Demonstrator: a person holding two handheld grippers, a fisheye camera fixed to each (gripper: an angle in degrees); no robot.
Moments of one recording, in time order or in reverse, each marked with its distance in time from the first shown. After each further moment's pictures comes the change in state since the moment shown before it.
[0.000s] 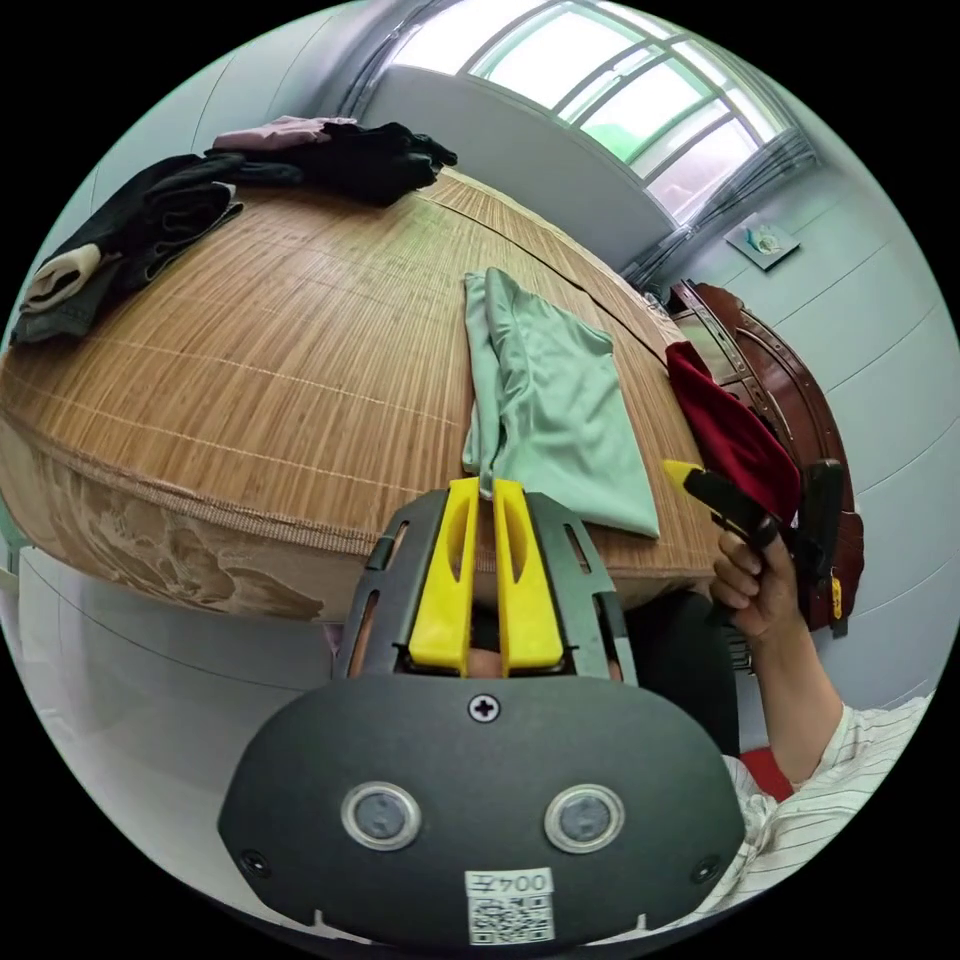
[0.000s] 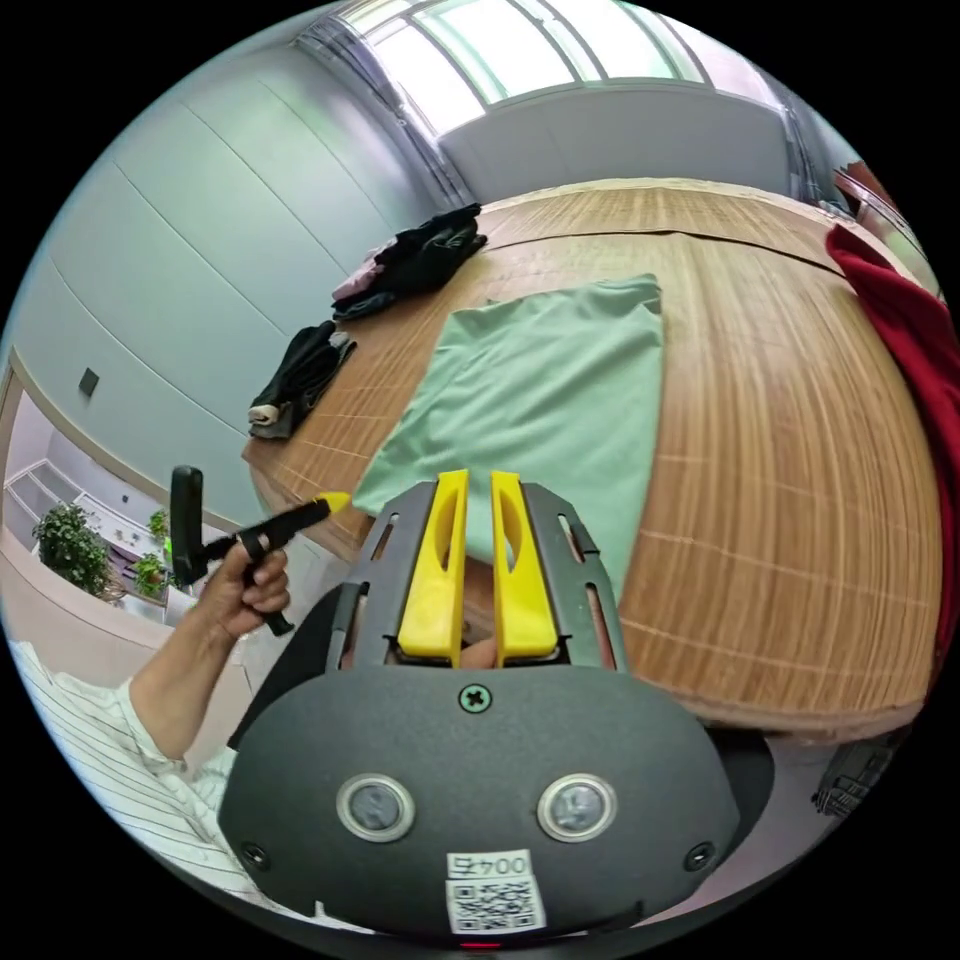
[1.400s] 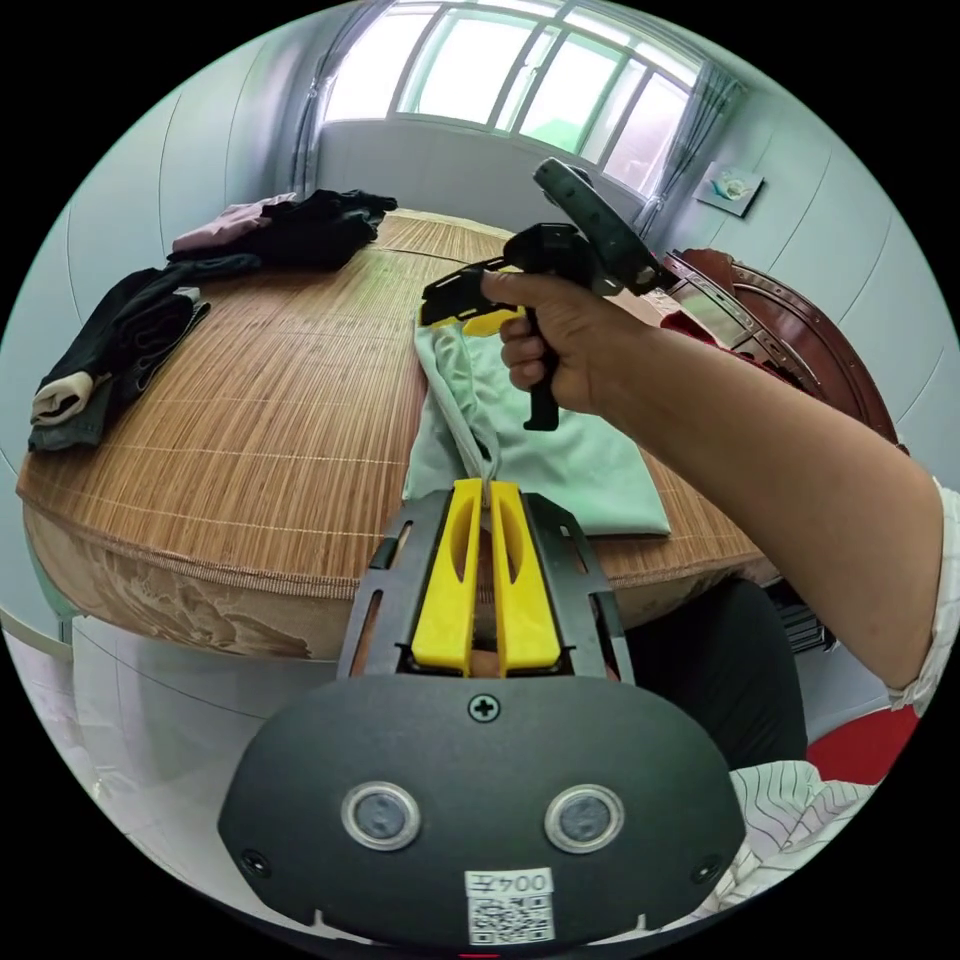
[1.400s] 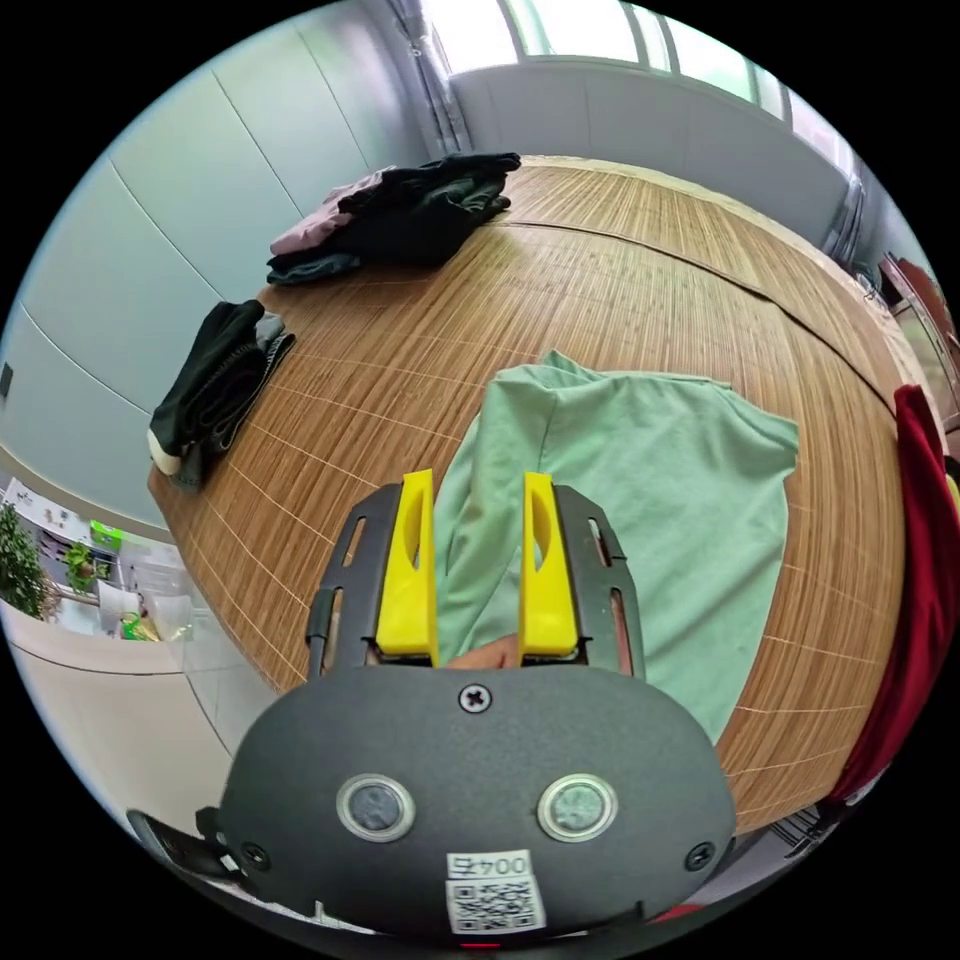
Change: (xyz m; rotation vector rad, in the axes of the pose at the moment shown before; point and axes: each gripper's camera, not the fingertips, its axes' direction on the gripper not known) left arm 0.059 0.010 -0.012 0.095 -0.165 0.197; right arm -0.092 -0.169 0.328 -0.150 0.245 -0.068
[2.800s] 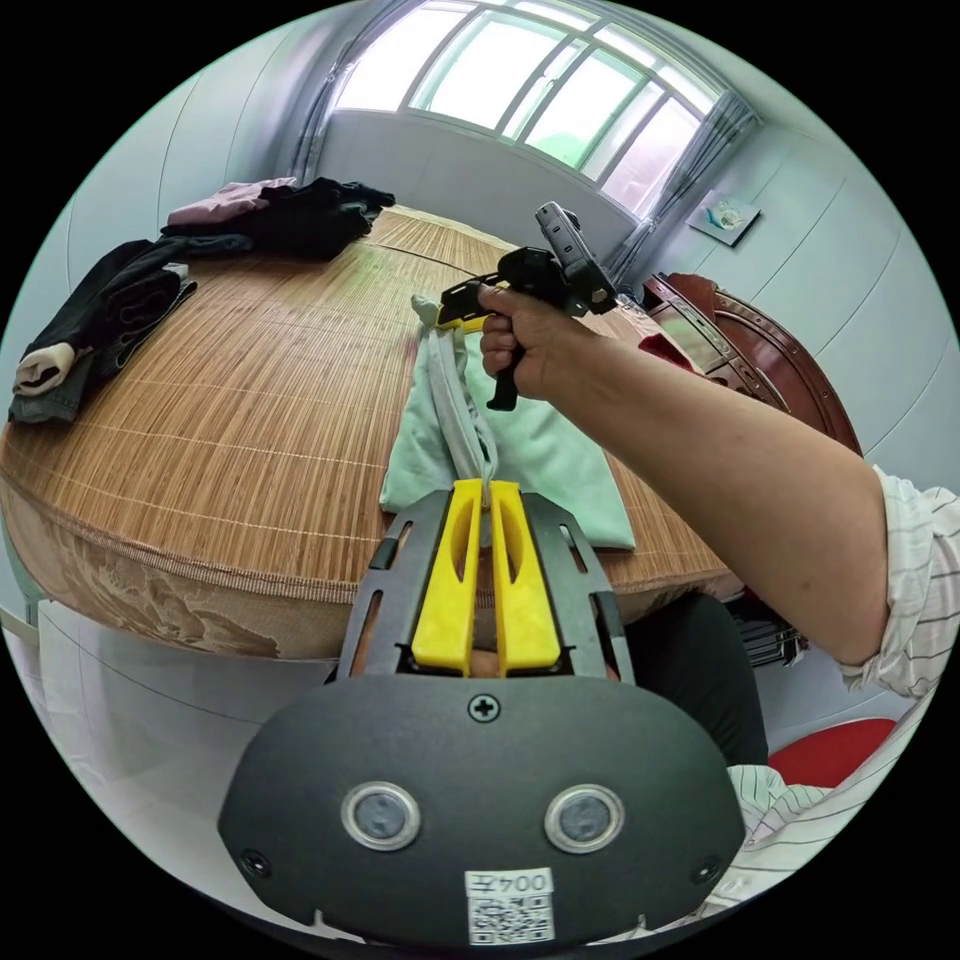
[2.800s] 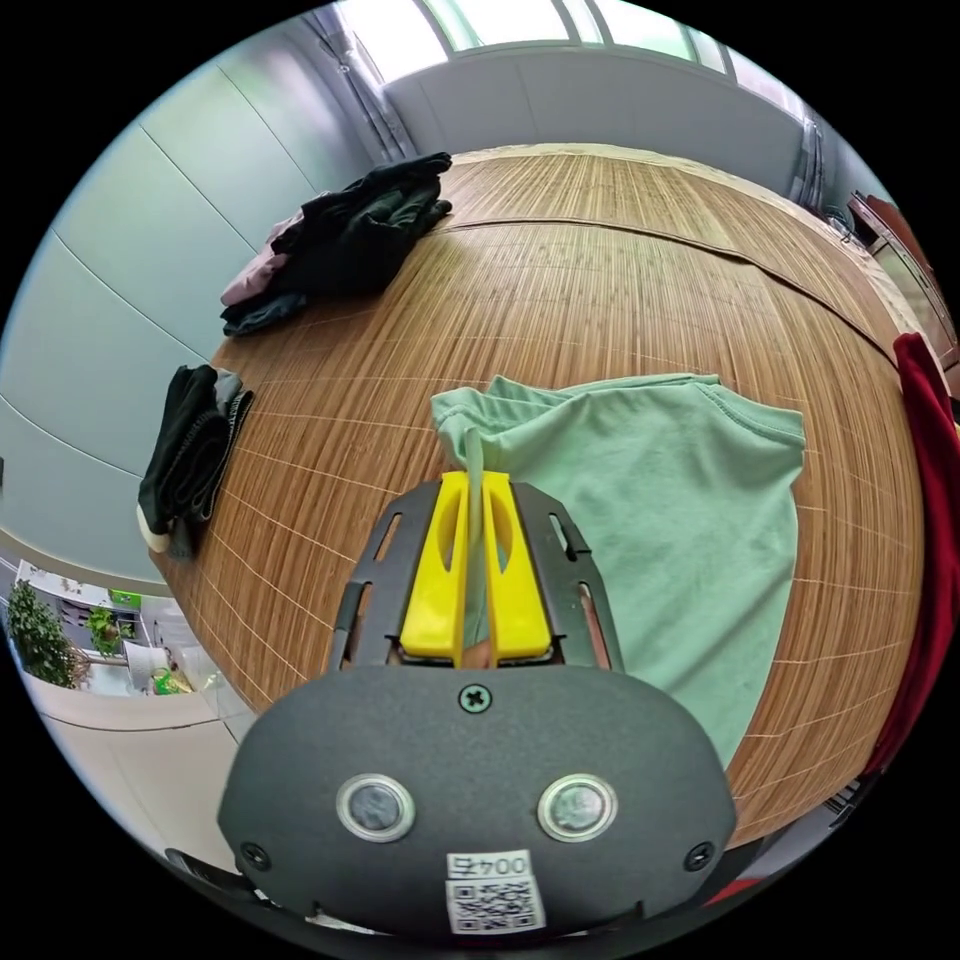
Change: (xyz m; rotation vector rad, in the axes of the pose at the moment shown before) left arm 0.023 0.016 -0.021 0.016 0.110 -0.072; right arm 0.101 -0.014 0.037 0.002 -0.044 0.153
